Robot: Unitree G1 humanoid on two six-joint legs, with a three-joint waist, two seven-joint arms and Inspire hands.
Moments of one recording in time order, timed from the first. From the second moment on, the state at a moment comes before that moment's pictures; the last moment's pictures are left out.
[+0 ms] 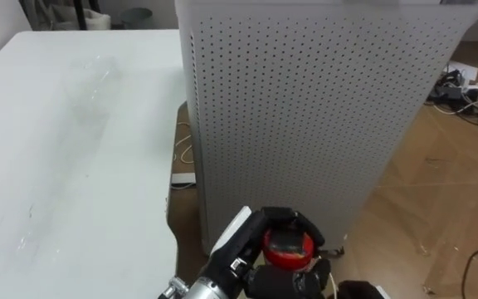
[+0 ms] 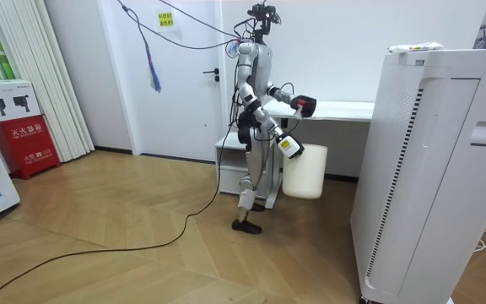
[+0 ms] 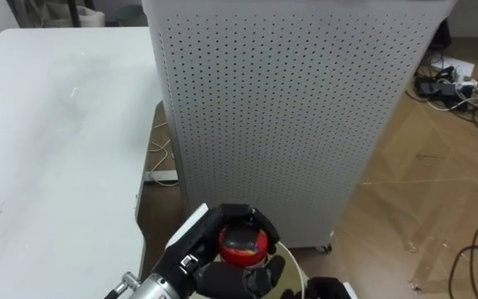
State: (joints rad) left arm -0.06 0.21 -0.56 0.14 -0.12 -0.19 -0.10; right arm -0.08 -0.24 0.22 0.80 0.28 -0.11 -0.05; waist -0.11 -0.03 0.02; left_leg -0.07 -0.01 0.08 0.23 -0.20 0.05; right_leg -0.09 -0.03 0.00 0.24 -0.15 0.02
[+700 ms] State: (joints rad) left arm -0.06 0.22 -0.55 0.14 -0.11 -0.19 -0.10; right arm -0.08 -0.26 0.23 0.79 0.23 -0.10 -0.03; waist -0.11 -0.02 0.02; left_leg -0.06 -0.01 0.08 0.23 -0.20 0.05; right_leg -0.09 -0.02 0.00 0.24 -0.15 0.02
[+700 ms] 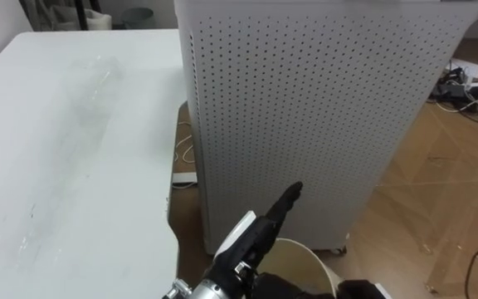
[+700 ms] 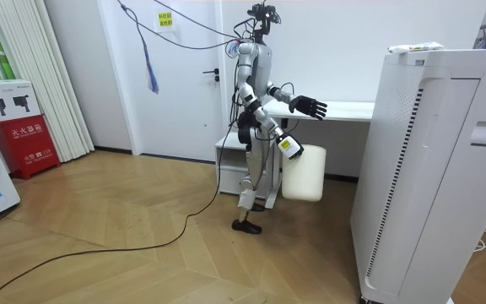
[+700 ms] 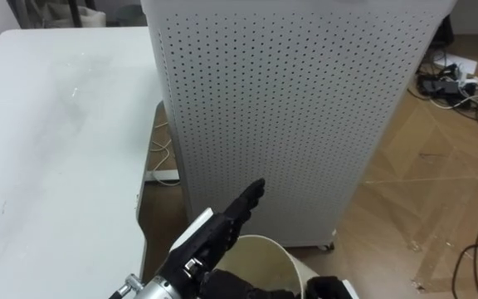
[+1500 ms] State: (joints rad) left arm -0.05 0.24 -0.41 0.04 -0.07 -0.20 -0.04; right arm 0.07 -0.26 0.21 0.77 0.29 -0.10 -0.07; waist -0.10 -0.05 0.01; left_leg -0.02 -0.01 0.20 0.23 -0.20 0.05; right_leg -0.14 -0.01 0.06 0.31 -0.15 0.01
